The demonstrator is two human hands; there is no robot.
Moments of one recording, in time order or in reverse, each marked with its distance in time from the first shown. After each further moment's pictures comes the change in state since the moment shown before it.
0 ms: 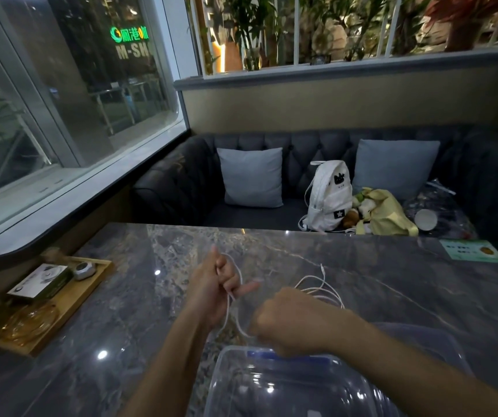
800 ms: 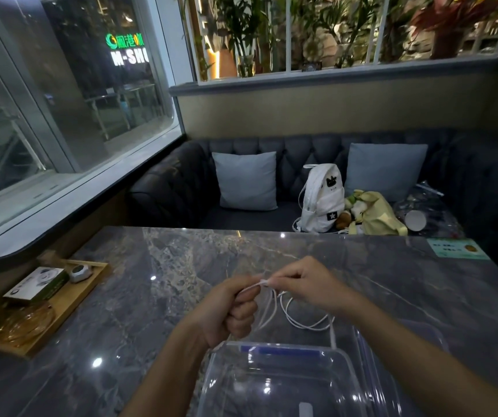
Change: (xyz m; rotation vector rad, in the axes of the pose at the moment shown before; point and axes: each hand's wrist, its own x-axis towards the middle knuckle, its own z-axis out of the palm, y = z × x) left_hand -0.037 -0.008 0.014 0.458 -0.370 -0.381; right_hand -0.028 0.039 0.021 1.164 0.510 0.410
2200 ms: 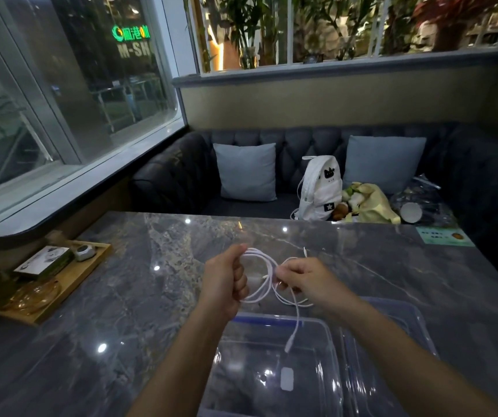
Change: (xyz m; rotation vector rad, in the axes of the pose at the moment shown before) left_hand -0.002 -0.018 0.054 -0.231 0.559 0.344; right_hand -0.056 0.005 0.010 0.180 0.125 0.199
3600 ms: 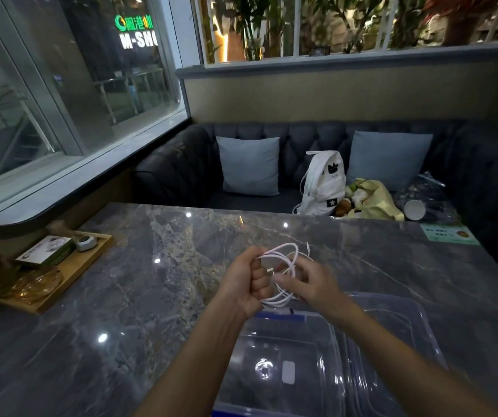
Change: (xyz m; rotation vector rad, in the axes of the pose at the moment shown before) left_hand 0.001 -0.014 0.013 -0.176 -0.151 -0.296; right_hand 0.005 0.035 0.005 0.048 -0.019 -0.244
